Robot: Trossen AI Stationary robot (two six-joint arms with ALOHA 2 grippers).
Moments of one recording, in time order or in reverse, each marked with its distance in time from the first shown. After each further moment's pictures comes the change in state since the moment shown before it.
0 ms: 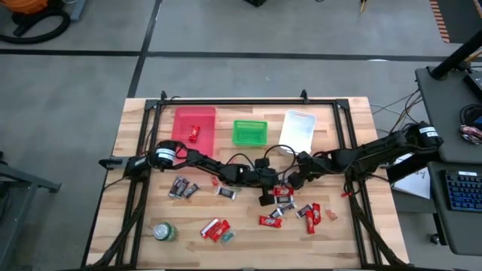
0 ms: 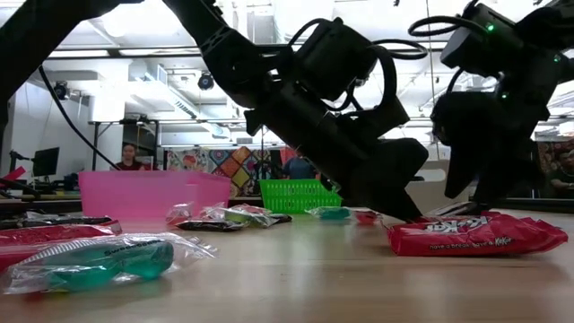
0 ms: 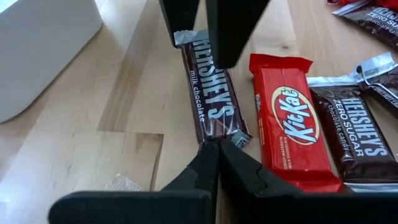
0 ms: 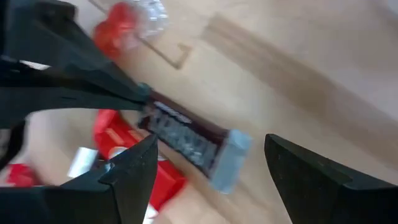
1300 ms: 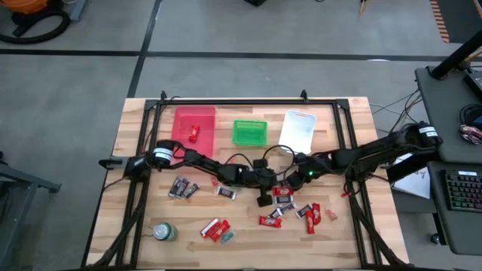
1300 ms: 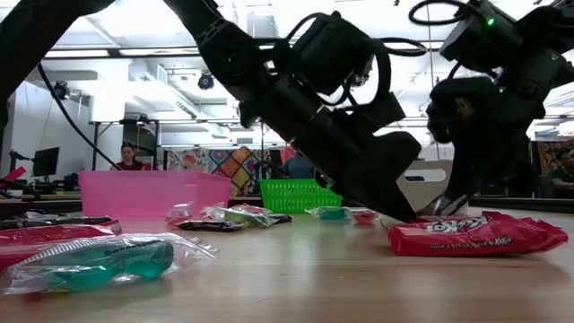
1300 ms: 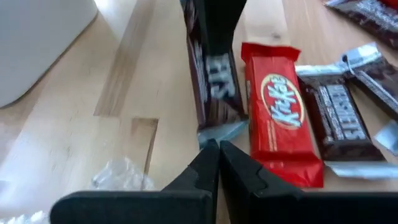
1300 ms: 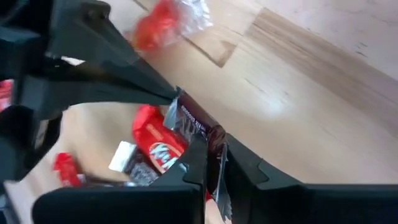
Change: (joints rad) left arm -0.011 -0.052 -0.008 -0.051 0.005 -0.014; right arm 0.001 -0.007 -0.009 0.102 -0.064 -0.003
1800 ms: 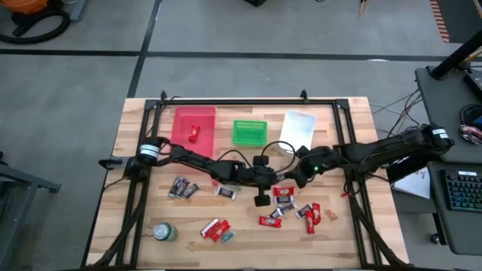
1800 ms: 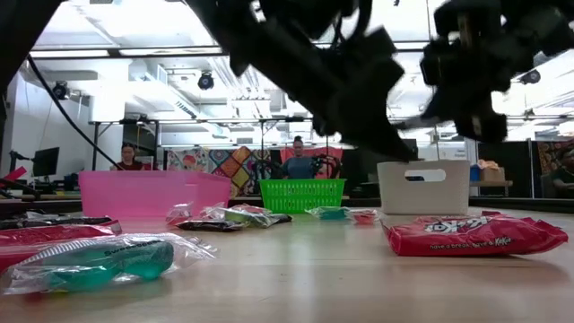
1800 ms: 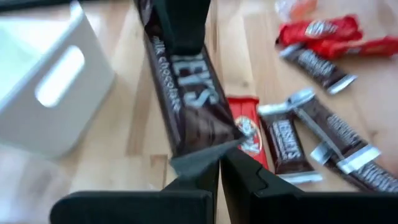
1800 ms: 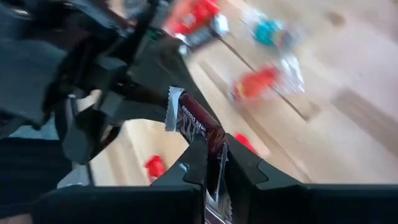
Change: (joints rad) left arm -0.017 -0.155 0.000 -0.098 -0.002 0.102; right arm -0.003 -0.204 0.098 -0.041 -0.013 -0.136
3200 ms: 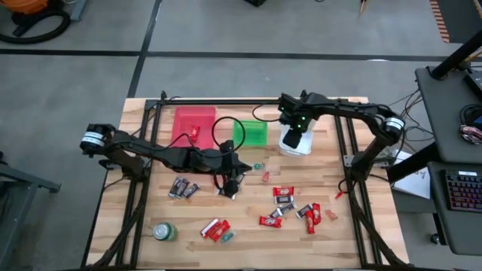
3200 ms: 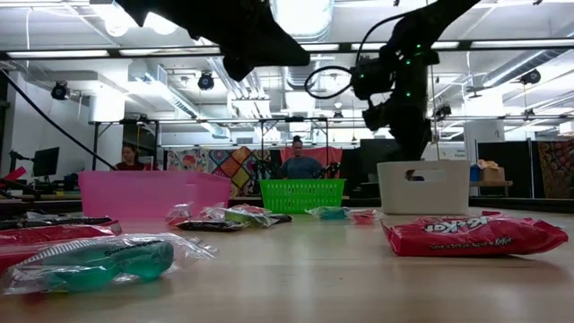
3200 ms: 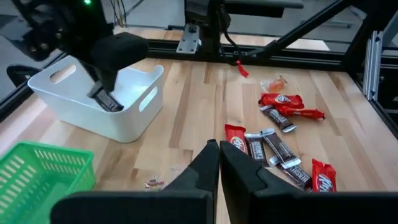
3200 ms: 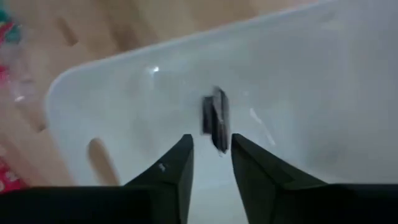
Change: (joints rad) left arm -0.003 -0.589 -0.488 0.130 -0.014 -0.144; right arm -0.668 0.640 0.677 -0.864 -0.018 -0.995
